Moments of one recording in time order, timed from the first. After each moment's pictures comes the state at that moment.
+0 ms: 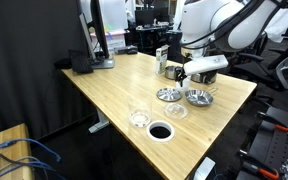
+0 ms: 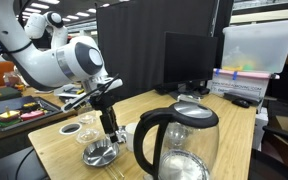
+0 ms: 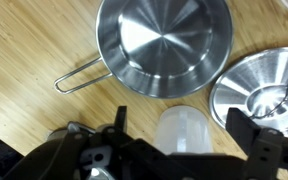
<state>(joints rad) 0.01 0.12 0.10 -2.51 -0.70 2.60 1.34</state>
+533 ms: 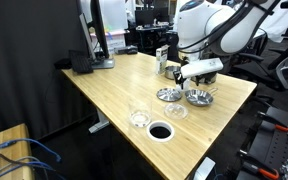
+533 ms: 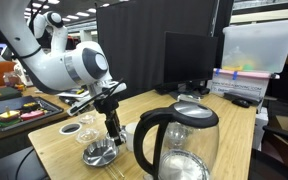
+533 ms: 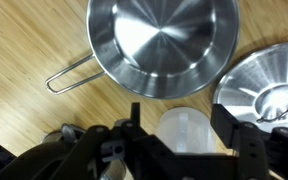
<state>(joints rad) 0.07 0.19 0.04 -2.46 -0.70 2.60 1.34</state>
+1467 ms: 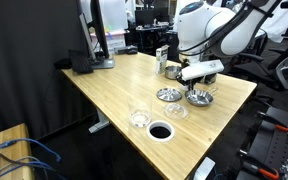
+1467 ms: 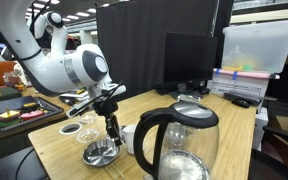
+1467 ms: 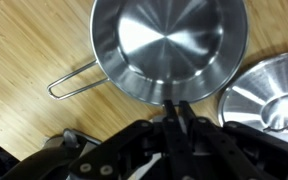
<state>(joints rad) 0.10 0.20 0.01 -2.47 -0.70 2.59 1.34</state>
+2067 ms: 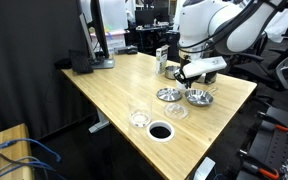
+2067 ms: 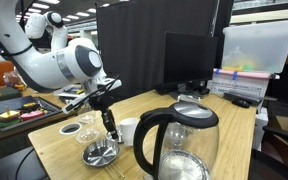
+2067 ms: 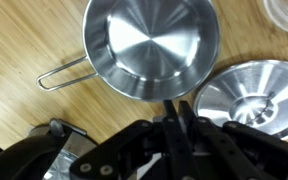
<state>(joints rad) 0.12 0.14 0.01 -2.51 -0.70 2.64 1.29</state>
